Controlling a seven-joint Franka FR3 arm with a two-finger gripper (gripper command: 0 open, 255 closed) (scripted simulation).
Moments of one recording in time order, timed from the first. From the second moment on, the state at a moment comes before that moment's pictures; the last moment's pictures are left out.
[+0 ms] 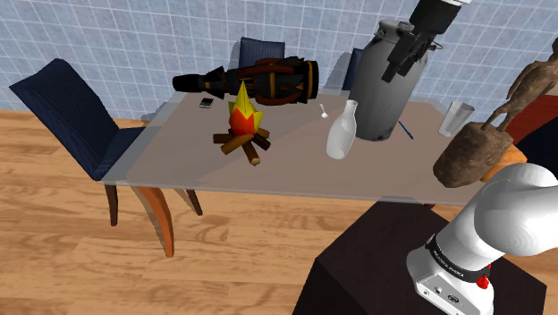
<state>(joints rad) 0.01 -0.79 -0.02 -2.28 0.03 1.65 -0.06</state>
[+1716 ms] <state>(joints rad) 0.02 -0.18 -0.35 -2.24 0.01 2.16 -0.62</state>
